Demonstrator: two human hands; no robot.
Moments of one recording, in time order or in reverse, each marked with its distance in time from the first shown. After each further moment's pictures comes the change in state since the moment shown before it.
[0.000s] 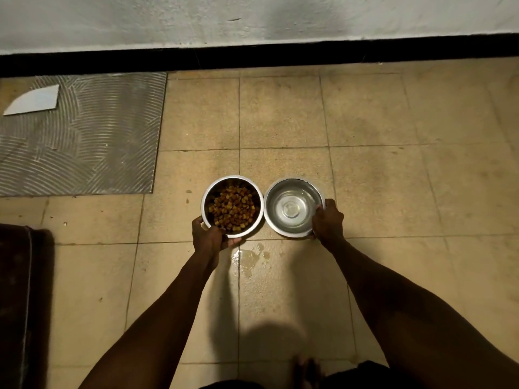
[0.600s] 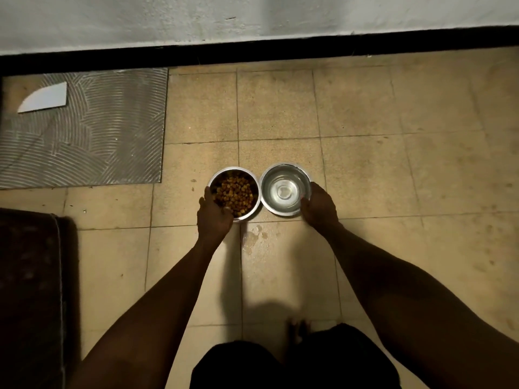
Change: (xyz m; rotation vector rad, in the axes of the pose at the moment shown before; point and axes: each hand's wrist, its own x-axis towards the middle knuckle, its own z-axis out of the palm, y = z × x) left_hand -0.061 0.039 0.001 0.938 0.032 0.522; right_hand -0.045 -0.027 -0.040 -0.264 -0.116 -0.335
